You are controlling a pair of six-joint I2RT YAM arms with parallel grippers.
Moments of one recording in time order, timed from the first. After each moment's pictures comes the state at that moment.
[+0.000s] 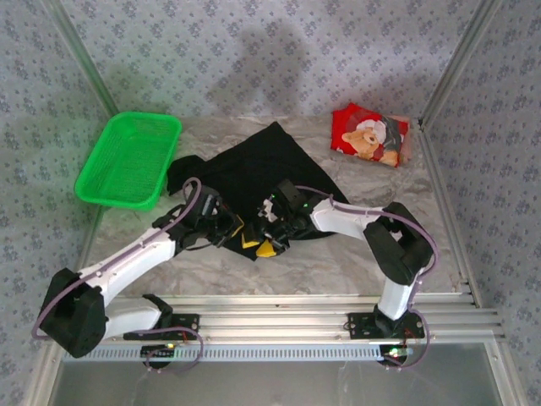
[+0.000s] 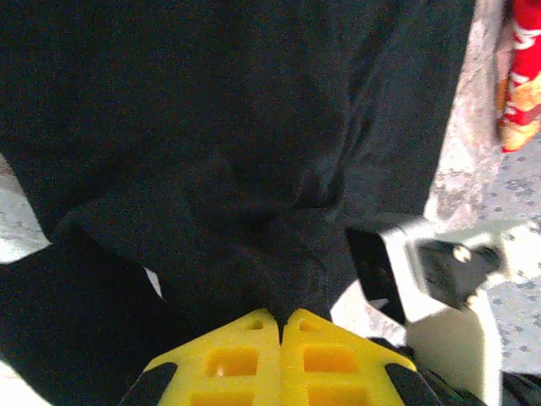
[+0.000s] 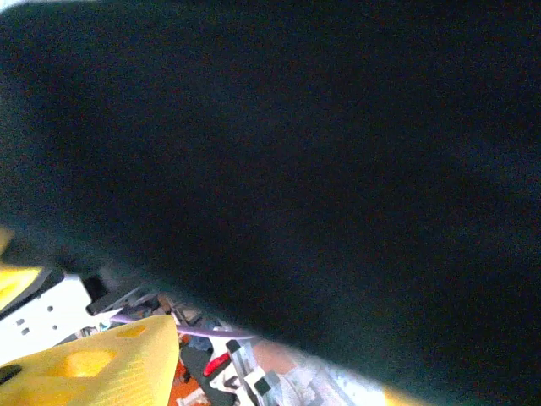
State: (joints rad) left arm -0.60 1.17 0.72 -0.35 0.24 -1.32; right arm 0.76 1.78 1.07 -0.31 -0.85 0.91
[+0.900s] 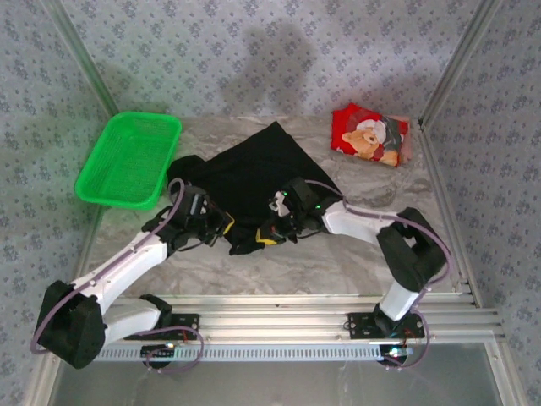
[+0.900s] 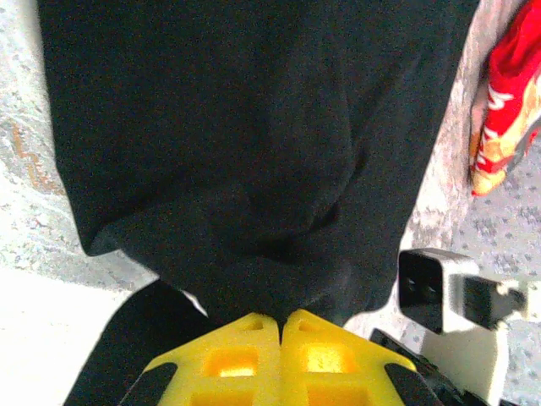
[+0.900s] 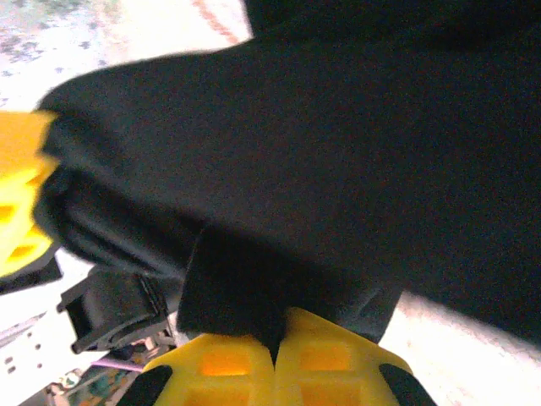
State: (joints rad) left arm -0.48 1.11 0.68 -0.37 0.28 -1.33; right arm 0.71 1.65 0.95 -0.22 -0.73 0.88
